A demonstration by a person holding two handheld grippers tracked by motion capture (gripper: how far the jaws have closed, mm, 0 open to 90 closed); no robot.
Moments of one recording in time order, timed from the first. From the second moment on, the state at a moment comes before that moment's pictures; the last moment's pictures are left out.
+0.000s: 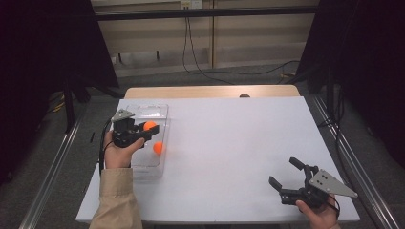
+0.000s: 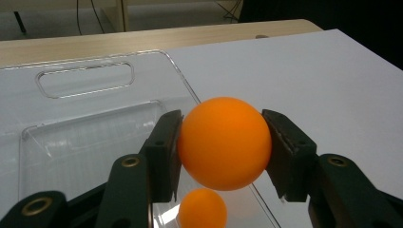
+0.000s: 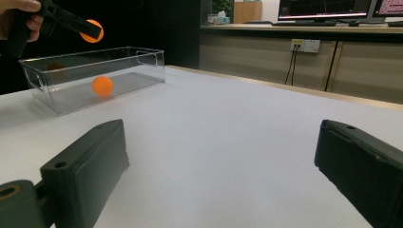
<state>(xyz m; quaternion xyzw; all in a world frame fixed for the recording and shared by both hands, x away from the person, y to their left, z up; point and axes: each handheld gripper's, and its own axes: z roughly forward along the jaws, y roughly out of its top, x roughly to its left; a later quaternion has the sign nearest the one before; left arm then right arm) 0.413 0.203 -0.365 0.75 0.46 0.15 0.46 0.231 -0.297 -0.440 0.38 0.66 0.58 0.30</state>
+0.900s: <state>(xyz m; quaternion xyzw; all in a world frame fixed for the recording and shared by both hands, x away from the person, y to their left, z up) 0.413 0.216 -0.370 0.74 0.47 0.16 0.46 0.231 -0.296 -0.440 0.38 0.66 0.58 0.29</state>
